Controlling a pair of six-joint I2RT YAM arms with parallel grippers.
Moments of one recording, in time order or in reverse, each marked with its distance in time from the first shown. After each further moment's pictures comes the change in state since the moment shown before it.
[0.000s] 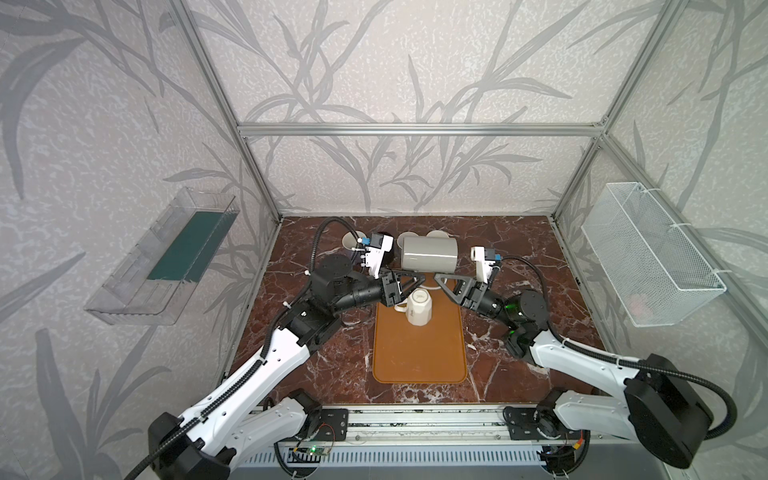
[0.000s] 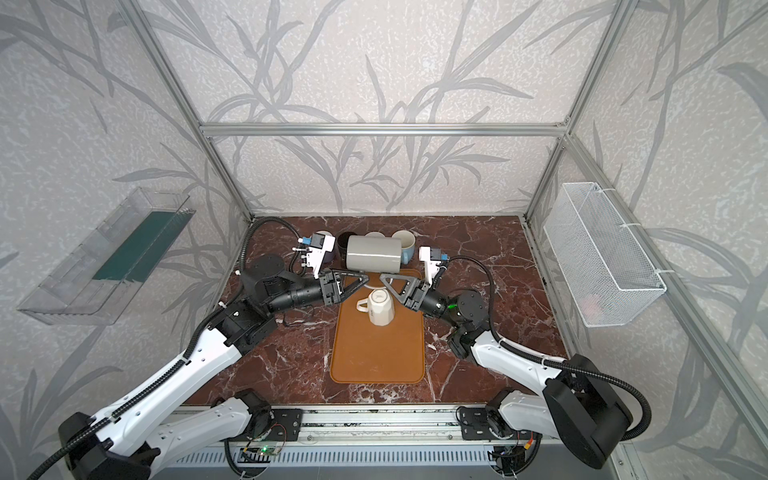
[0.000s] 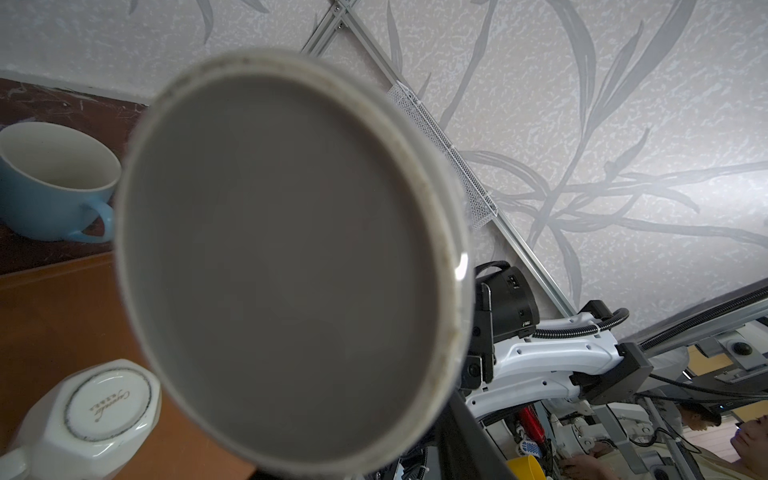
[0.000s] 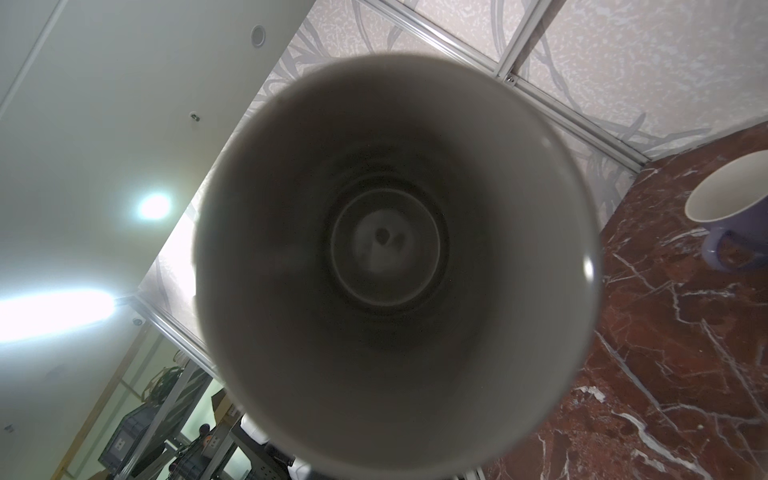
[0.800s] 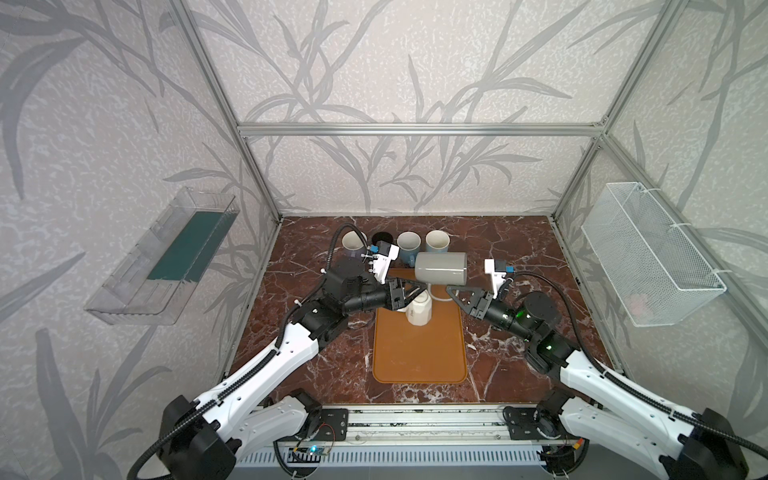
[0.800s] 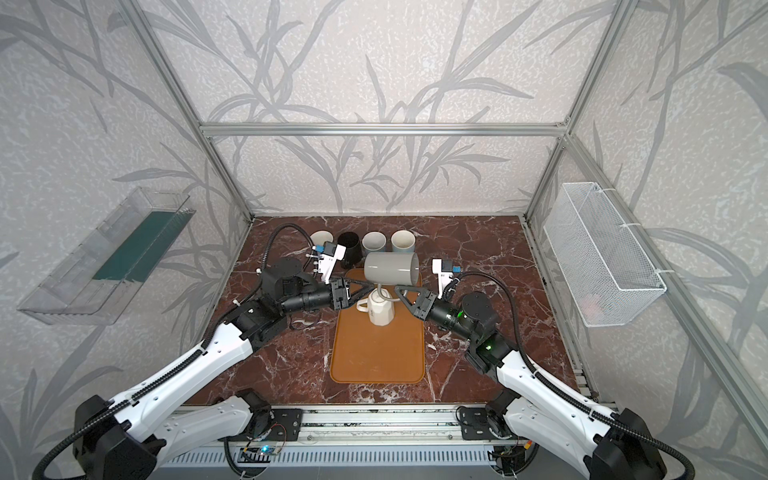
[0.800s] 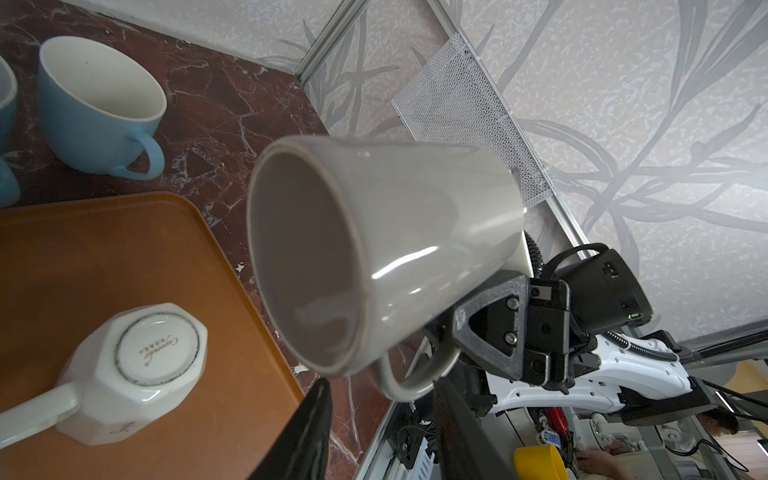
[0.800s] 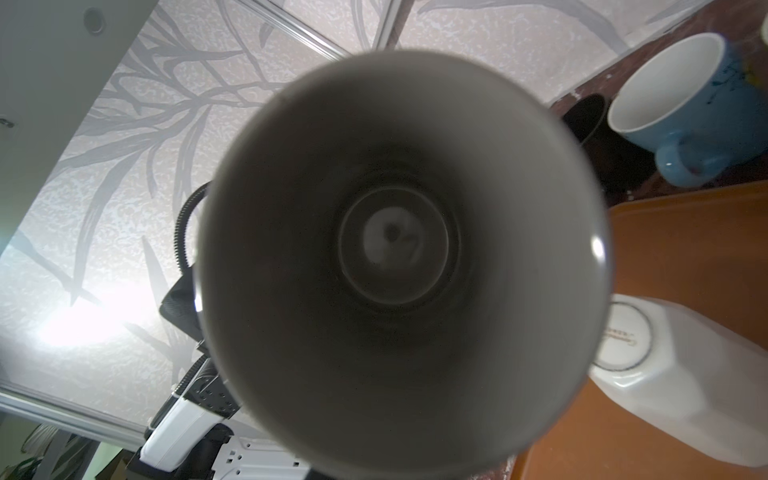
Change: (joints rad) left arm 0.000 0.061 -0.053 -0.022 -0.023 0.033; right arm -0.011 -0.298 -0.016 -0.660 0.125 -0.148
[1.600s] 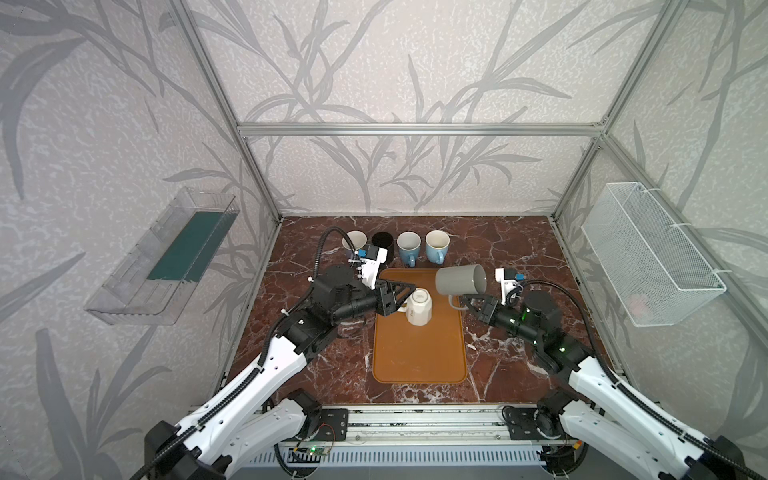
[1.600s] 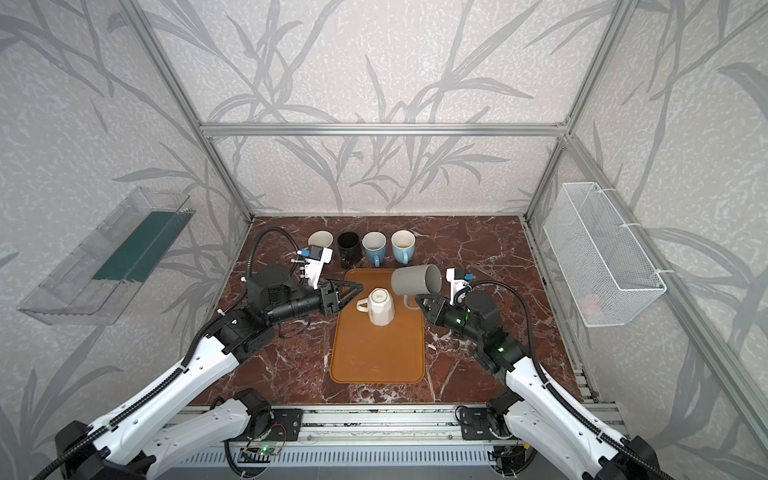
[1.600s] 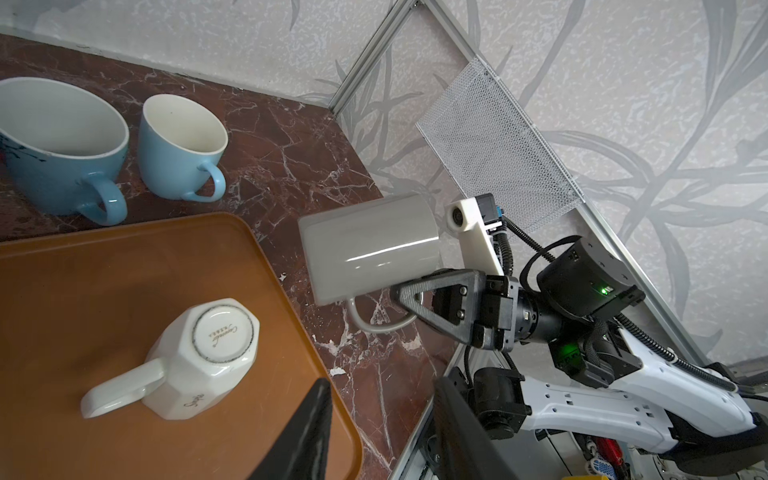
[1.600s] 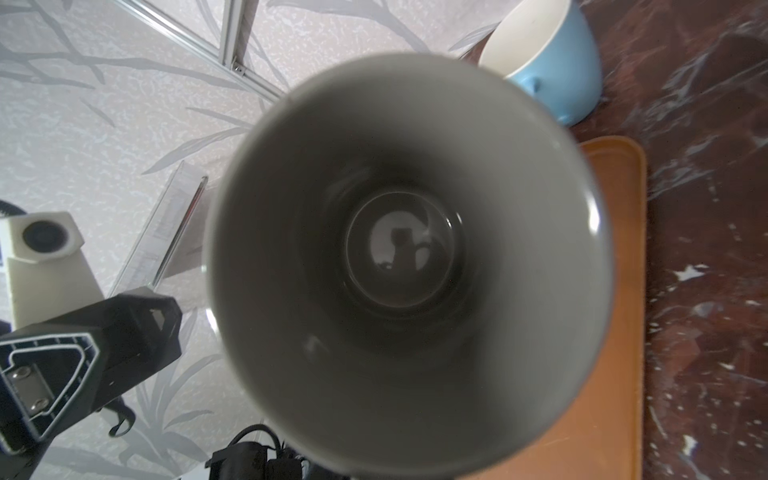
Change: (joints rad) left arm 0.003 -0.119 -0.023 -0.114 -0.107 0.069; right arm -0.178 -0.086 -0.002 -0.401 0.043 -0.212
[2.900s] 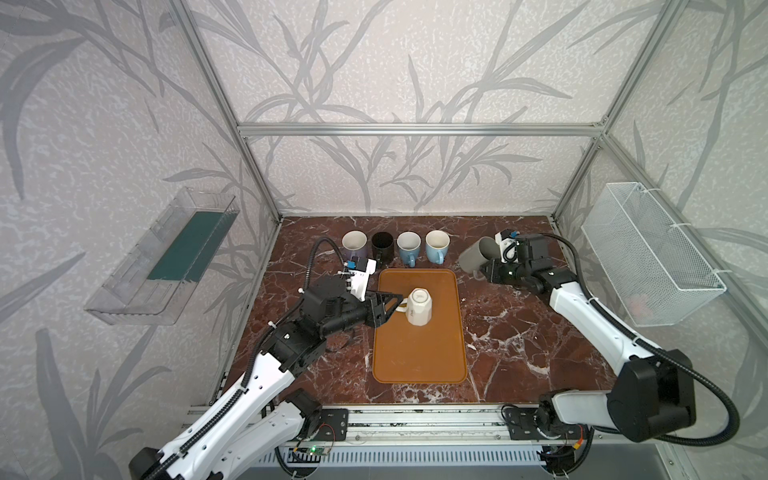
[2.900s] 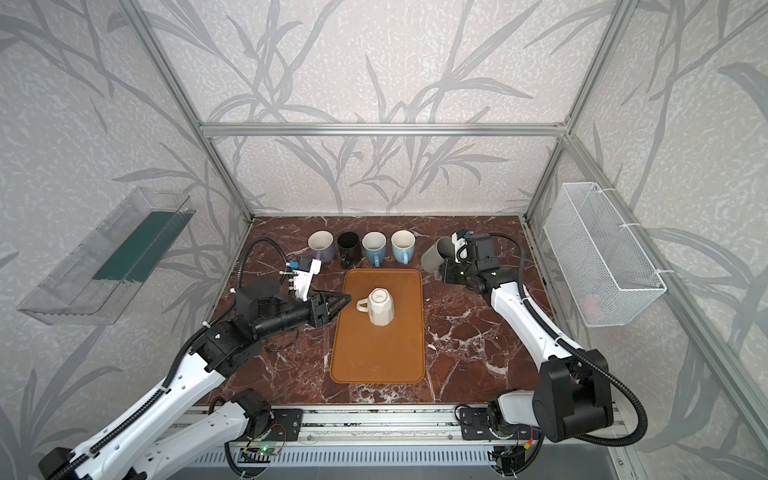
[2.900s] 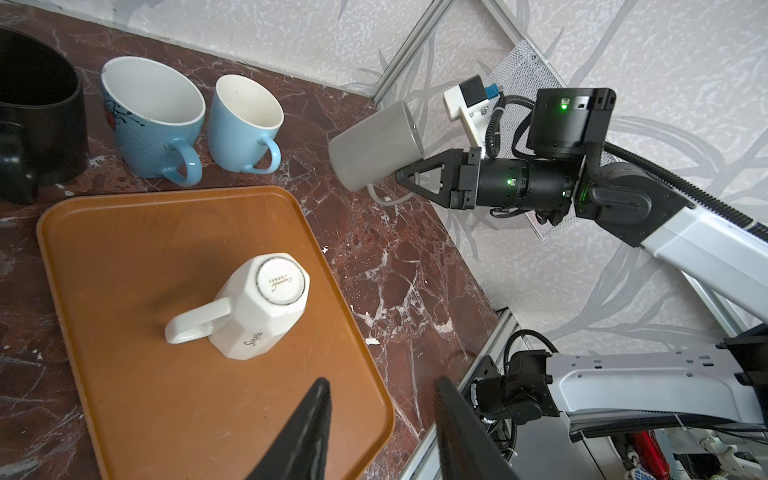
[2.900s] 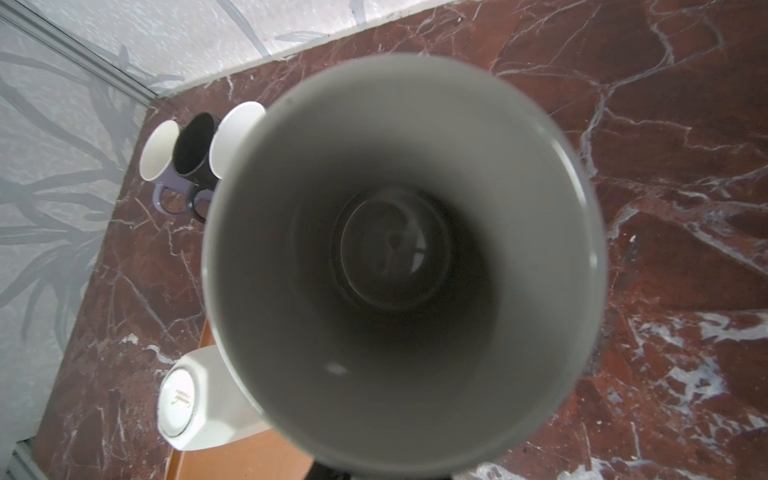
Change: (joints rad) left arm 0.000 -0.131 -0.041 -0.162 -0.083 0.034; right arm -0.253 0.564 0.543 -0.454 0.073 -0.558
